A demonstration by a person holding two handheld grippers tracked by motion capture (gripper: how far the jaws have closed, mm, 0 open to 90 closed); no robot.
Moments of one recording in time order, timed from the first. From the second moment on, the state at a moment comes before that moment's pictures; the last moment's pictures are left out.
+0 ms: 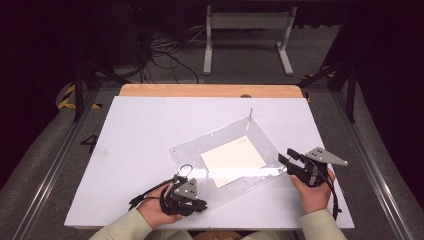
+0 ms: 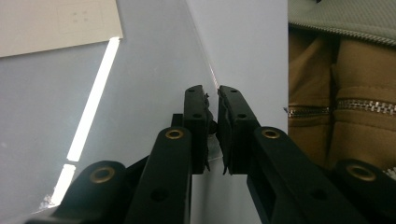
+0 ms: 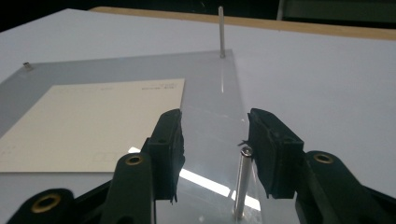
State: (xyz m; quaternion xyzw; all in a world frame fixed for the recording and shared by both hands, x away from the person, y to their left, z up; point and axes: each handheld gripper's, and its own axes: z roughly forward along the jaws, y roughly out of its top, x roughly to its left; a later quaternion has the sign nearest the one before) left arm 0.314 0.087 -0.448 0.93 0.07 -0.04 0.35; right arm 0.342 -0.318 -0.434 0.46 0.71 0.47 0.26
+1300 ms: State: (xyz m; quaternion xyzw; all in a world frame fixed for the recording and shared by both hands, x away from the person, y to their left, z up) left arm 0.395 0.201 -0.445 0.80 0.41 0.14 0.41; right arm 0.492 -0.254 -0.430 0.42 0.78 0.38 0.26
